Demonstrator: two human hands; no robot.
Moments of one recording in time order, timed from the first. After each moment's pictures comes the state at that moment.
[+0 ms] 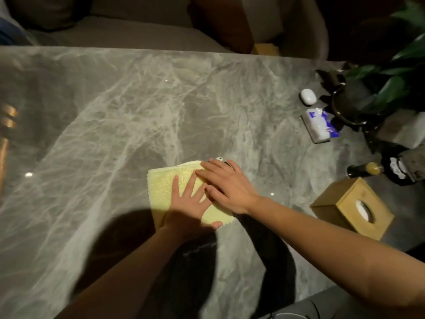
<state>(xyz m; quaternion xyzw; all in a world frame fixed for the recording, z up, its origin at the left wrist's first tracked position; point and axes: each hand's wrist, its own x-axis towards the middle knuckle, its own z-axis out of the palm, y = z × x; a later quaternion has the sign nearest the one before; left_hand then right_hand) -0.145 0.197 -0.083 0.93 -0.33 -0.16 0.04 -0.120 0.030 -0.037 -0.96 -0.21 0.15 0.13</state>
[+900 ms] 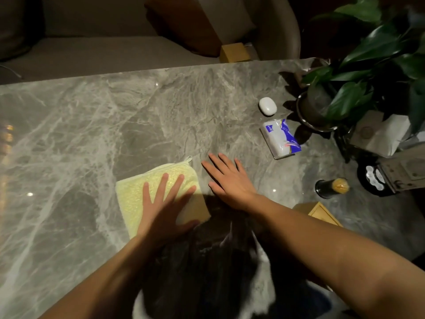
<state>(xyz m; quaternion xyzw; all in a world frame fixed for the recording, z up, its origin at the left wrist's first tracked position) -0.082 0.099 -0.086 0.95 -0.30 -0.09 0.05 -0.063 -0.131 -0.063 -0.97 -0.09 0.18 0.10</state>
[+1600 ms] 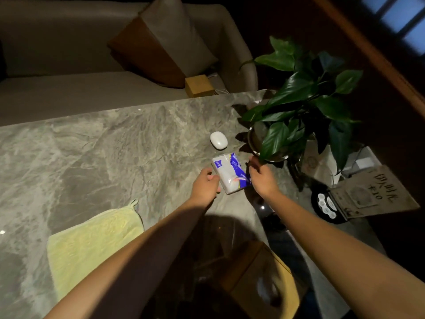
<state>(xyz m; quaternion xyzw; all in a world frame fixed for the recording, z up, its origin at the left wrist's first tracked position) 0.009 -0.172 -0.036 0.72 0.10 -0.32 0.61 -0.023 -0.332 -0.027 -0.84 0.35 0.05 0.42</state>
